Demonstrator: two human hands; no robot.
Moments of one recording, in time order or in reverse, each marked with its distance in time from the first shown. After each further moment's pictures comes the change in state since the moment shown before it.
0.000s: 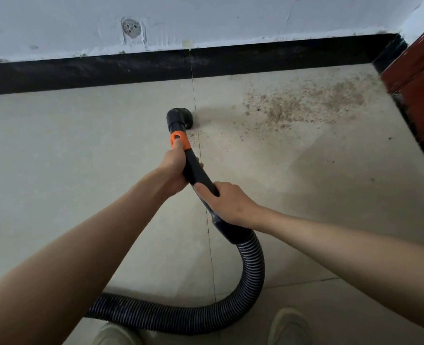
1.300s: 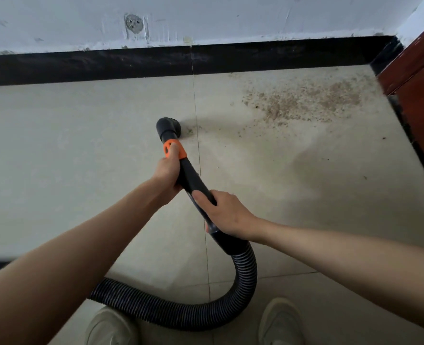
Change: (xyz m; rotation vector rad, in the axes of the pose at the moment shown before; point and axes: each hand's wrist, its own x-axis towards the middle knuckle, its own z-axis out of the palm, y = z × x) left_hand -0.019 -0.022 -0.013 0.090 0.054 0.067; right_hand -0.027 0.011 0.014 0.032 -0.039 0.007
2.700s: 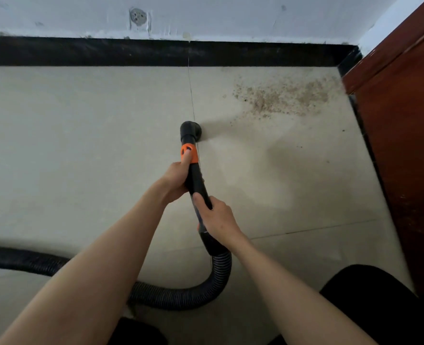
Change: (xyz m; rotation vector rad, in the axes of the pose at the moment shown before) left_hand -0.043 -0.012 -0.037 0.093 -0.299 -0.108; right_hand -0.058 -0.032 0.062 0.167 0.230 0.270
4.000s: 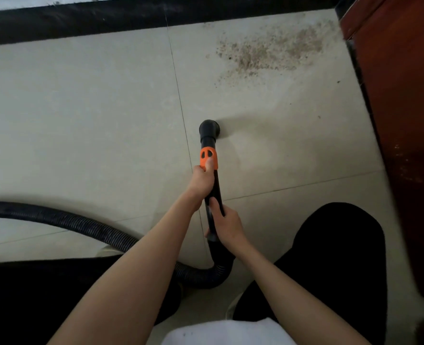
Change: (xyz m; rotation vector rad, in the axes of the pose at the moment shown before) left_hand -0.045 -0.092 0.087 0.357 0.135 -0.046; right_hand -0.079 0.090 -0.007 0.332 0.026 0.211
